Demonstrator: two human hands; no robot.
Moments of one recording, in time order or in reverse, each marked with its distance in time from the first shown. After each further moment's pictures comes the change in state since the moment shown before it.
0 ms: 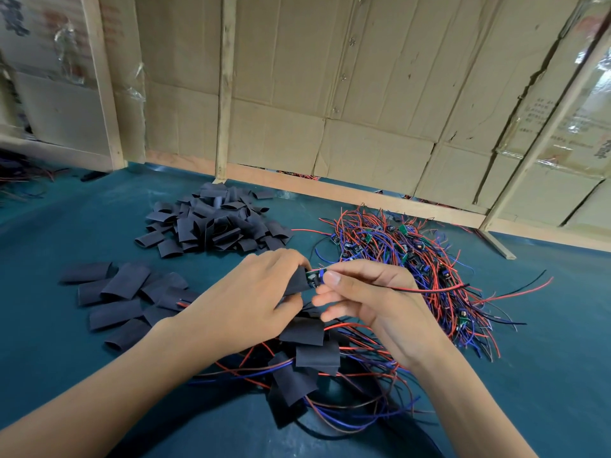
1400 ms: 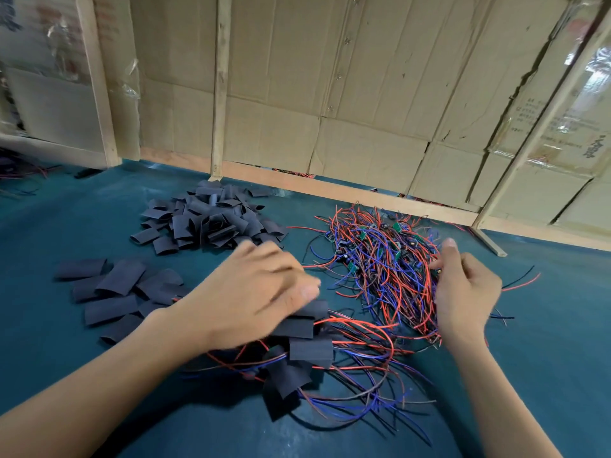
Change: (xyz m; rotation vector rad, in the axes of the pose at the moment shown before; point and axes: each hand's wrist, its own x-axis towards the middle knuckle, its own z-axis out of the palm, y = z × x) left_hand 0.000 -0.004 -0.008 0.127 -0.071 0.191; right_hand 0.014 0.020 -0.114 -0.500 1.000 -0.335
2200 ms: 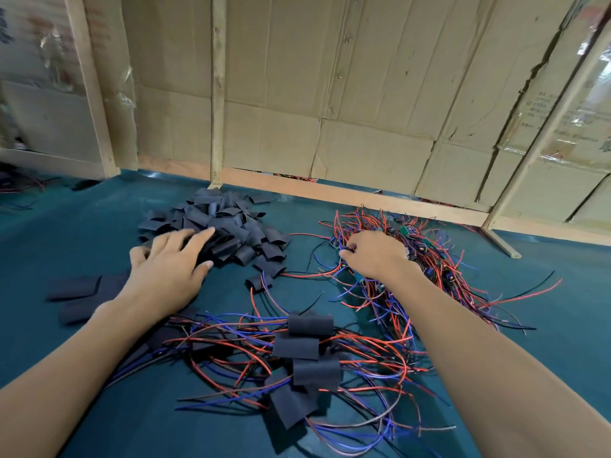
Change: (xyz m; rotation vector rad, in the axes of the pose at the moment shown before) left_hand -0.028 -0.129 0.034 0.263 -0.026 -0.773; right_hand 0.045 0.003 0.127 -1.212 -0.846 -0.369
